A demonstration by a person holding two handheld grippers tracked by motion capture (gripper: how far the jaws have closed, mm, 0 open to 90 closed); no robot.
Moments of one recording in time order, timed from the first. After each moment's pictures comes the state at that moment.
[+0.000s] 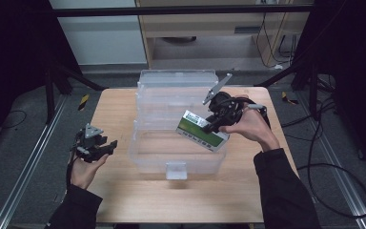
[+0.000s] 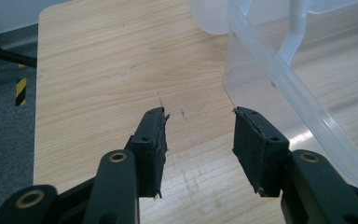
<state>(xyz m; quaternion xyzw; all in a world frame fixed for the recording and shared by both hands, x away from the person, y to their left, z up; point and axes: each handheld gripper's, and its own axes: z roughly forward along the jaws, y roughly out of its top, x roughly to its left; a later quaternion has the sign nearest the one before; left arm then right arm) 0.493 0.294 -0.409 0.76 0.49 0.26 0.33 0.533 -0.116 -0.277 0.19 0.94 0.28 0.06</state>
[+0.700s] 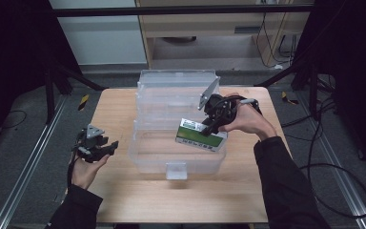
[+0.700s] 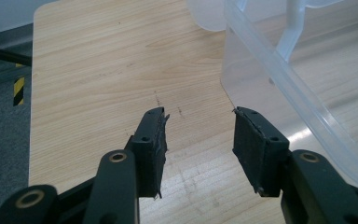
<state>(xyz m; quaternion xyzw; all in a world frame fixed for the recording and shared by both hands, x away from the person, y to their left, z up) 0.494 0.291 -0.411 0.77 0.49 0.26 0.33 0.552 -0.106 -0.292 0.10 0.97 0.24 0.03</state>
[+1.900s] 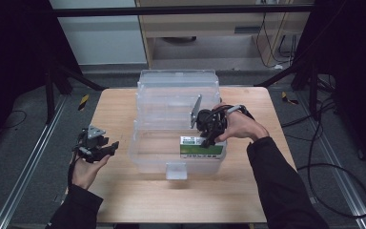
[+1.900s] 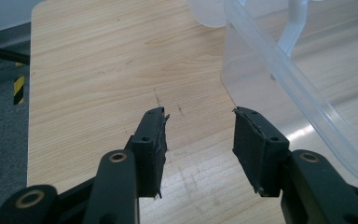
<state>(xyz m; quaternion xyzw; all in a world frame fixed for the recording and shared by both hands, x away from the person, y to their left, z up) 0.495 0.290 -0.413 0.77 0.49 0.26 0.32 0.548 -0.083 -0.328 0.02 0.99 0.14 0.02</state>
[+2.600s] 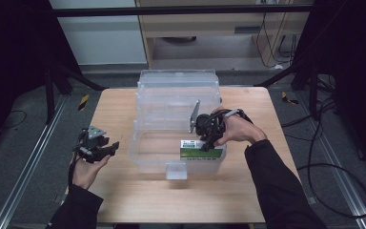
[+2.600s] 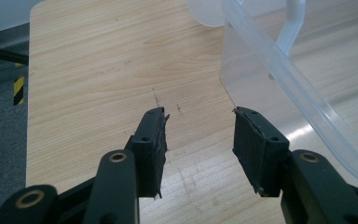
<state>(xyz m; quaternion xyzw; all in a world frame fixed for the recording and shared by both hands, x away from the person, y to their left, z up) 0.495 0.290 -0.414 0.77 0.49 0.26 0.32 0.547 -0.080 -0.343 0.02 0.99 0.13 0.02</state>
